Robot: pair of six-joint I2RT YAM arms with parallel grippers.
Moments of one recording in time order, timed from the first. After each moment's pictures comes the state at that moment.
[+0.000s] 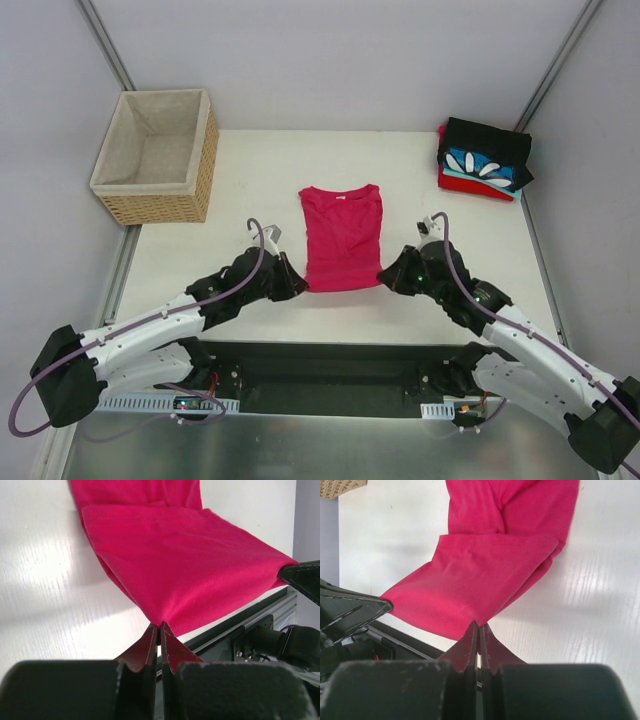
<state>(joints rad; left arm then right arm) -0.86 0.94 0.51 -0.17 -0.04 -0.94 0.70 0.78 0.57 -0.39 0.01 0.79</state>
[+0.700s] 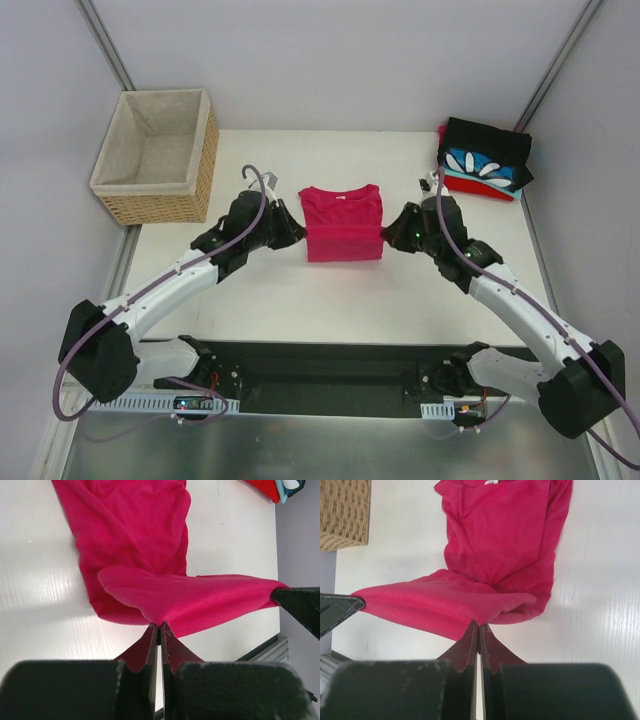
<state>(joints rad) -0.60 1.19 0.84 -0.18 0.06 -0.77 0.53 1.05 0.83 -0.34 0.01 0.64</state>
